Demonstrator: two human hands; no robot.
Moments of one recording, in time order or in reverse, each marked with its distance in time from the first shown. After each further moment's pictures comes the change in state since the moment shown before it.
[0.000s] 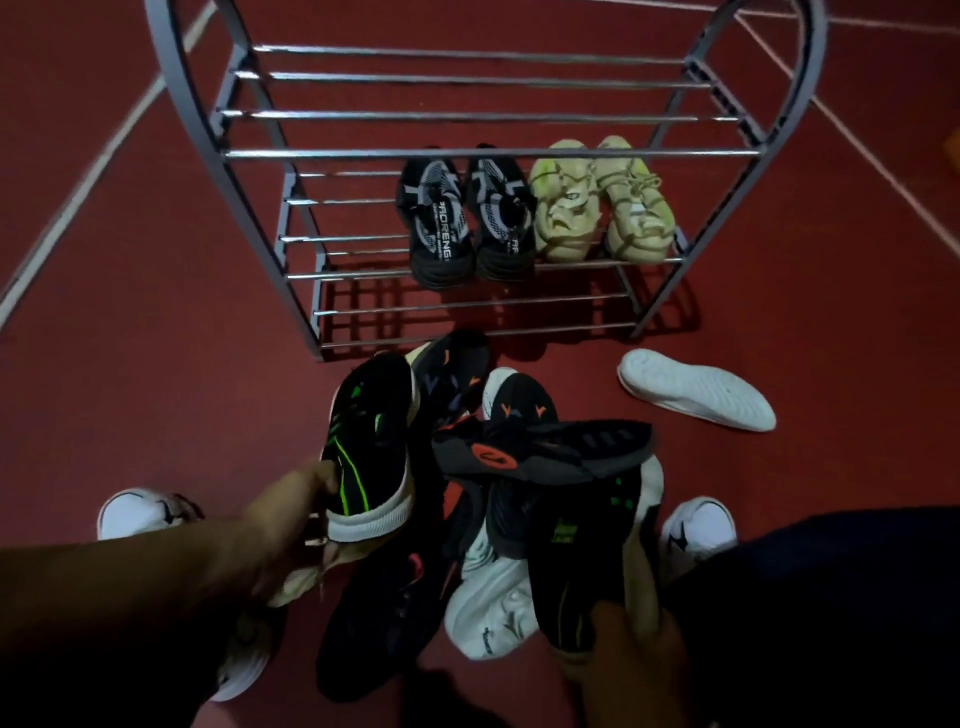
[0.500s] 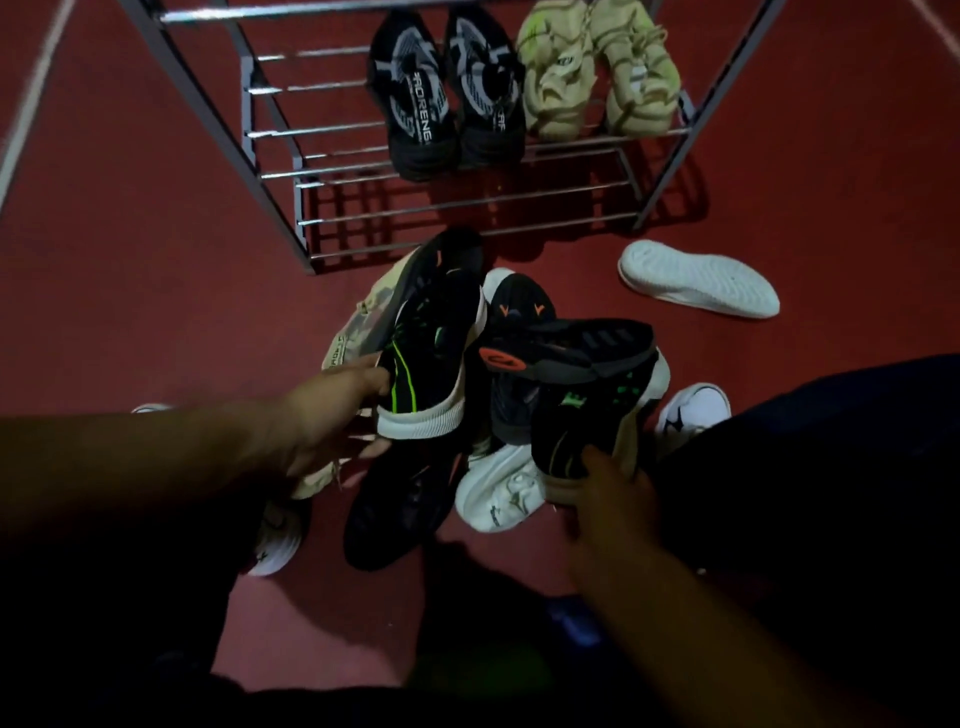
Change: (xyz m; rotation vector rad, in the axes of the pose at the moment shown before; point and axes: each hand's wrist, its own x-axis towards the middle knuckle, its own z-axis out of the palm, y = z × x) left_hand -0.016 0.000 0.024 0.267 -0.195 0.095; right_hand 0.010 0.007 0.010 0.071 0.015 0.228
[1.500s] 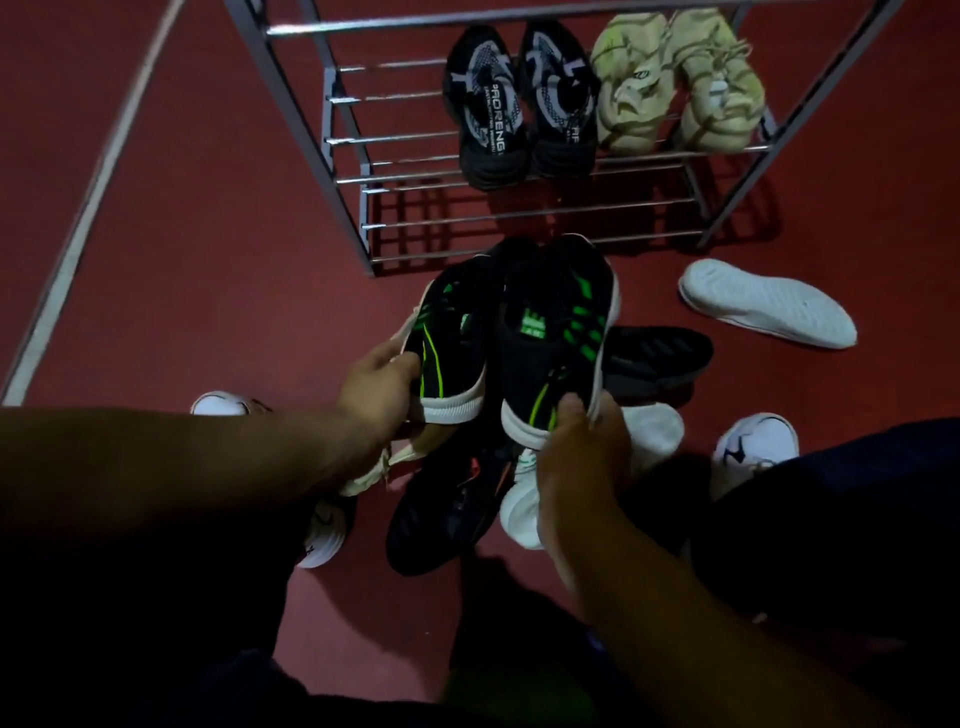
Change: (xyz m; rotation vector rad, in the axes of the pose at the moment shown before) left_hand 0.021 -0.008 -0.010 -0.166 0.349 0.192; right_hand -0.029 -0.016 0.081 -0.157 -0.228 -0.336
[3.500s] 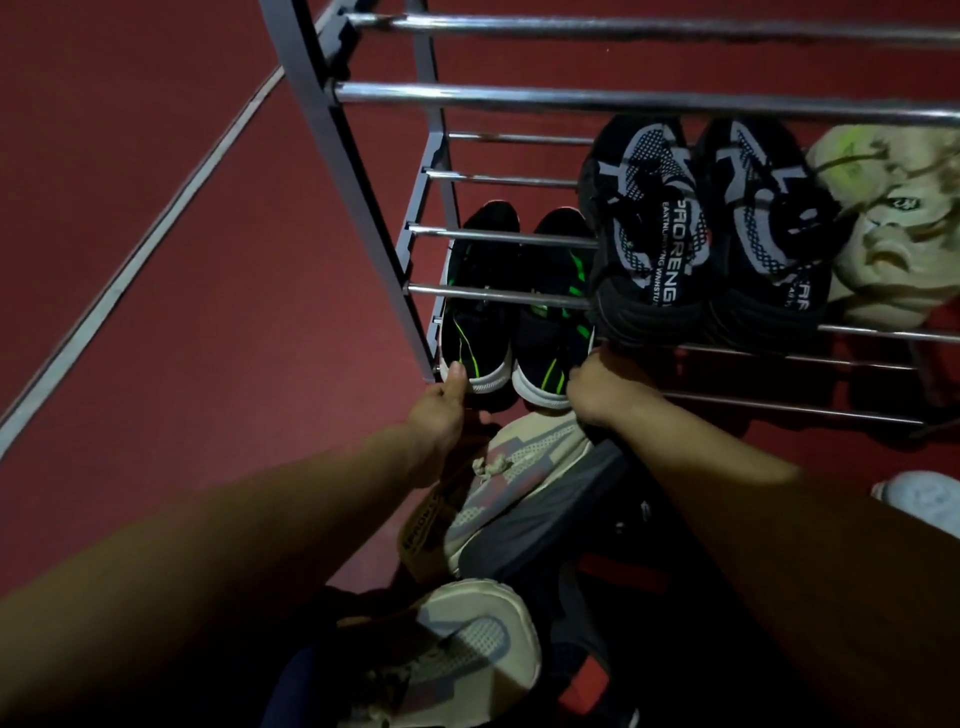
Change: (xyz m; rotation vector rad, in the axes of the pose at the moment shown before) left_hand 0.255 0.015 0.008 -0.287 0.010 -0.156; right_hand 0.256 -0.068 0.228 -1.300 -0.629 -0.352
